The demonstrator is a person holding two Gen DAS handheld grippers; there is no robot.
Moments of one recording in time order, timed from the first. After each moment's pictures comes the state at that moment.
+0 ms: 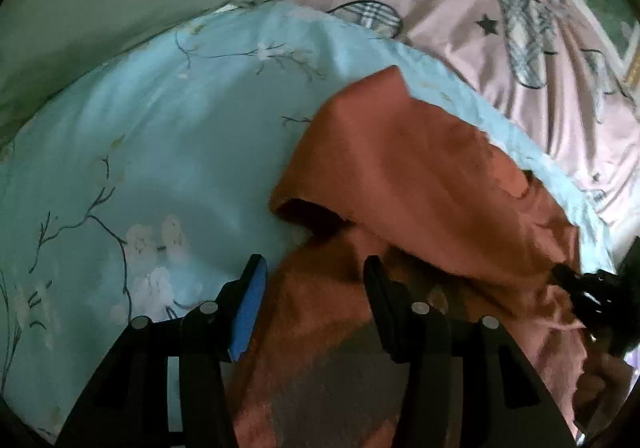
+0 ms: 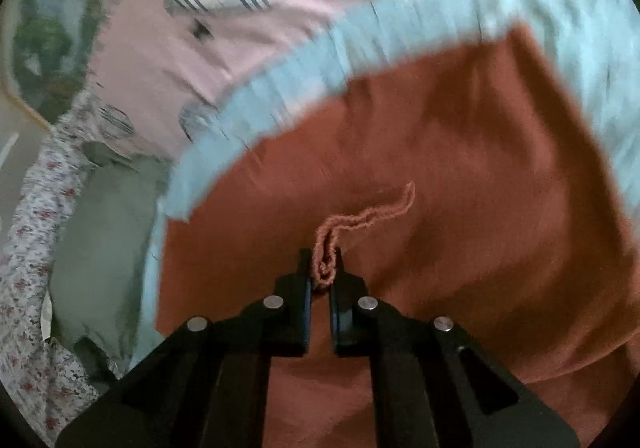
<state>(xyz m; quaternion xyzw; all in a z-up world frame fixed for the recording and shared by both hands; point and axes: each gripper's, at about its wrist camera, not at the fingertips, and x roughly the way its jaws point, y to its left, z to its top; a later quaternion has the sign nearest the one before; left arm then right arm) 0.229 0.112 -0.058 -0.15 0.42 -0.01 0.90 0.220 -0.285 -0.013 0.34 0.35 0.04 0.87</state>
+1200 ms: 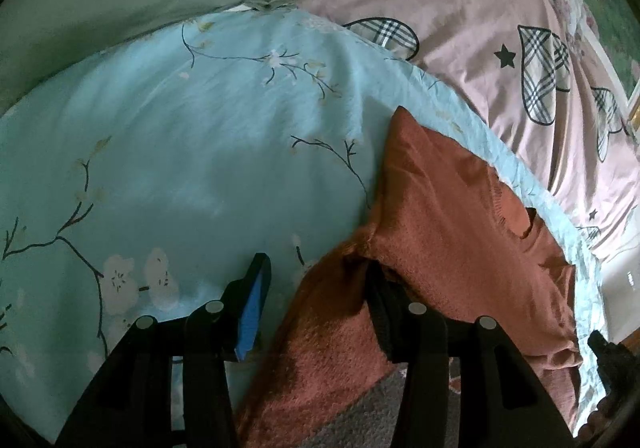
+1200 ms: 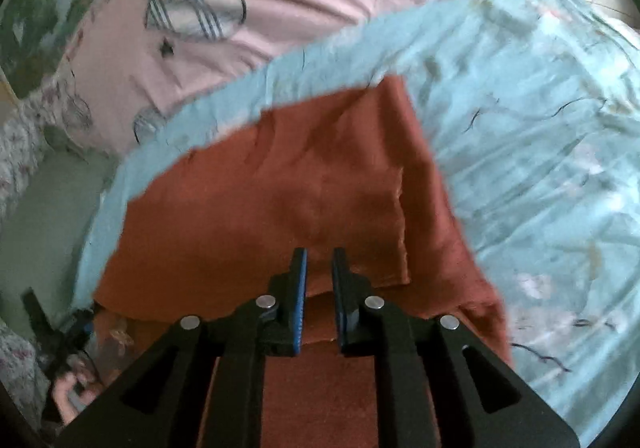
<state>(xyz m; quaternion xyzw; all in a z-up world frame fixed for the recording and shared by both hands) 0.253 0.123 -0.071 -0.20 0.39 -0.01 0.90 0.168 -0.315 -0.042 0.24 0.41 -0.09 0.87</state>
